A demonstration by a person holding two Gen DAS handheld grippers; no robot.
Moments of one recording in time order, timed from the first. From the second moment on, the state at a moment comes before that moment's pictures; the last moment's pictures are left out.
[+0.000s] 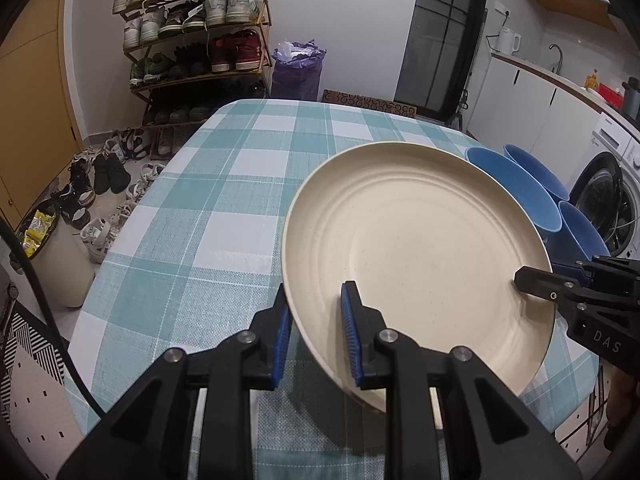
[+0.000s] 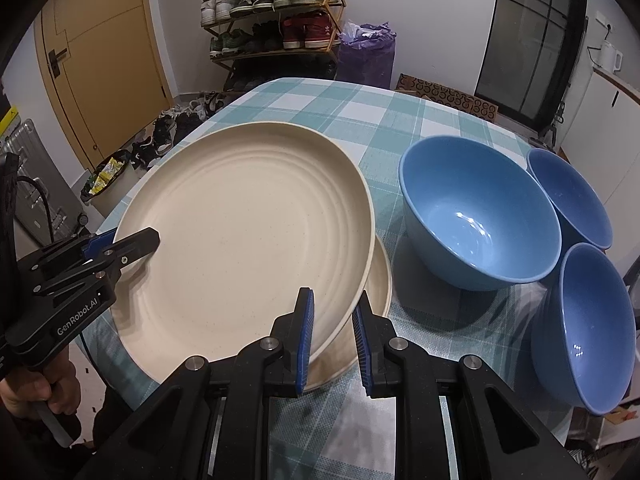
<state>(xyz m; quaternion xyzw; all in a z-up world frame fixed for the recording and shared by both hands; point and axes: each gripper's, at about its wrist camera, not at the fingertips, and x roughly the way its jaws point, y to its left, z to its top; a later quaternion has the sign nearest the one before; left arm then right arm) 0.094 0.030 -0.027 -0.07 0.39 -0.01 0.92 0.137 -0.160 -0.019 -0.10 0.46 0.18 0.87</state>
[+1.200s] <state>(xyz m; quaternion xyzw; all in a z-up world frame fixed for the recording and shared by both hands) 0.114 0.015 -0.054 -0.05 0.41 -0.02 0.91 0.148 -0.159 -0.053 -0.12 0.47 0.14 0.86</state>
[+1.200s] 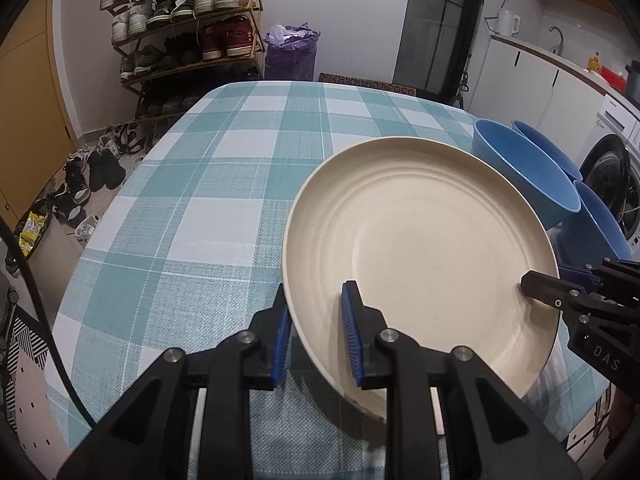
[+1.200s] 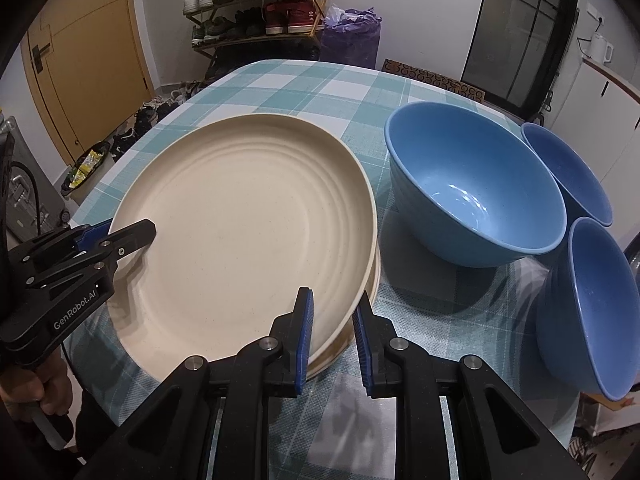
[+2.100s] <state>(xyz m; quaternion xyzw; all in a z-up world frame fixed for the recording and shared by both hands) 0.118 0.000 -0.063 0.02 0.41 0.01 0.91 0.149 -0.152 -0.070 -0.17 0.47 0.10 0.86</state>
